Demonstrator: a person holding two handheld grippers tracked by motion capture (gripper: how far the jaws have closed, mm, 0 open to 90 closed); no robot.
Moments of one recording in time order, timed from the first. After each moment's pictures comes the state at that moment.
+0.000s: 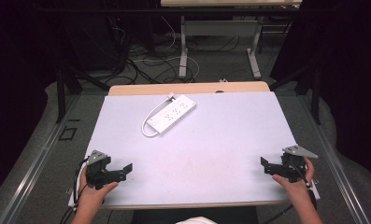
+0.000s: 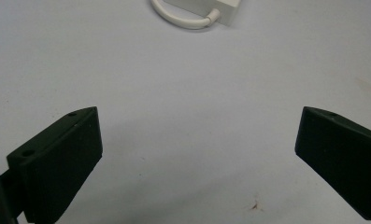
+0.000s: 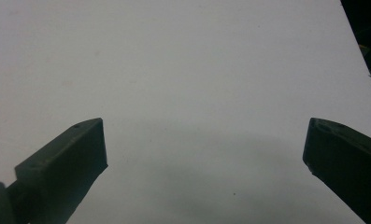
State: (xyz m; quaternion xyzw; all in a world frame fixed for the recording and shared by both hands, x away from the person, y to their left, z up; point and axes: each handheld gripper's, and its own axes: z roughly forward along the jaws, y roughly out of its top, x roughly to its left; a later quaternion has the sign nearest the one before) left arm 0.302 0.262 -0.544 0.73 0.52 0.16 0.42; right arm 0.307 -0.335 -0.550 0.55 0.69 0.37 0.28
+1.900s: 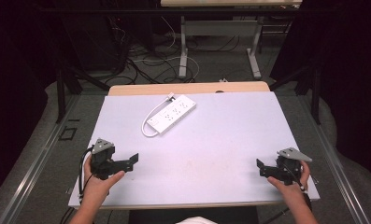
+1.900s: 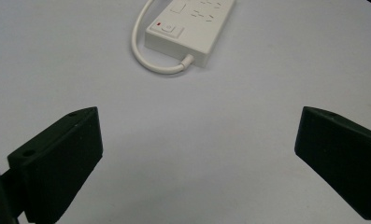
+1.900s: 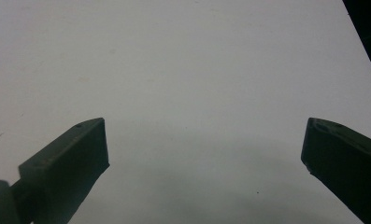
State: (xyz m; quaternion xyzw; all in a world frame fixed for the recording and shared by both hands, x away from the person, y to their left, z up) left arm 0.310 0.231 -0.491 0.73 0.51 0.18 0.42; right arm 0.300 -0.320 -0.551 0.54 0.69 0.37 0.30
